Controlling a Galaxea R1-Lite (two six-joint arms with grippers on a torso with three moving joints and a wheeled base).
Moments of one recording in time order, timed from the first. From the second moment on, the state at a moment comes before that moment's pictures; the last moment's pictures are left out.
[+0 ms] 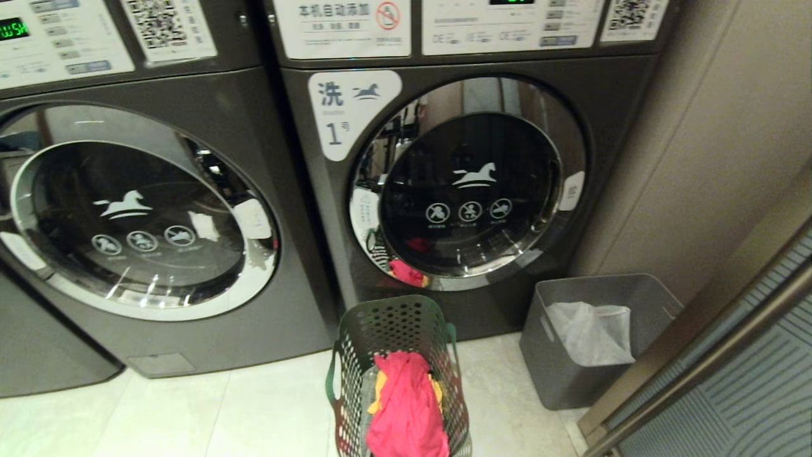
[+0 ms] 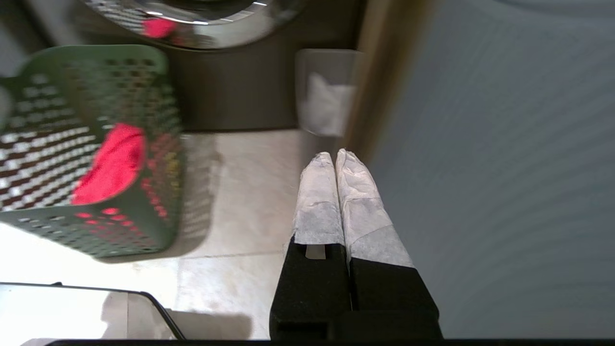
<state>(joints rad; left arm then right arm) 0.00 0.00 0.00 -0.02 0.02 -0.02 0.00 0.00 -0.06 0.15 0.01 -0.08</state>
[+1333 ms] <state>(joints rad) 0.00 0.07 -0.25 0.00 0.06 0.07 0.00 0.00 -0.06 0.15 0.01 -0.08</state>
